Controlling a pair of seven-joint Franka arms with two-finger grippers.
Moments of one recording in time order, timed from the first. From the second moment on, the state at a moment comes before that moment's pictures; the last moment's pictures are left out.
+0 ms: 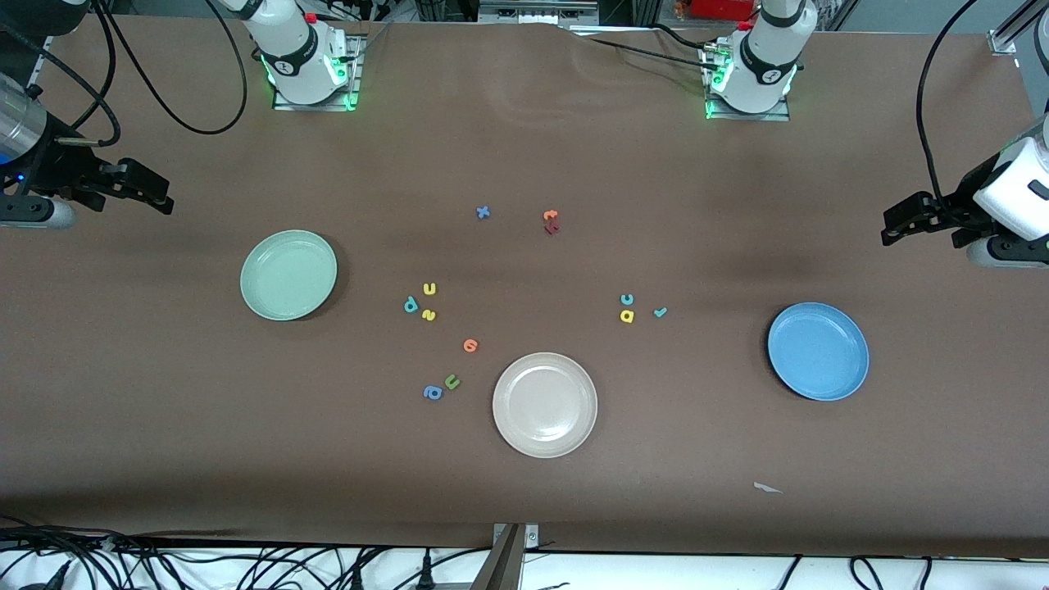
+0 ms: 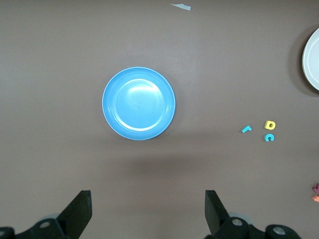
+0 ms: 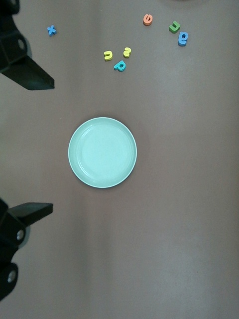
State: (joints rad) left arm -0.05 0.08 0.06 -1.60 0.00 1.65 0.03; right arm 0.08 -0.01 -0.04 -1.68 0.01 1.65 0.07
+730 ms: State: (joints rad) left arm -0.06 0.08 0.06 -1.60 0.00 1.65 0.03; right arm 0.16 0.07 -0.03 -1.68 0.01 1.64 0.09
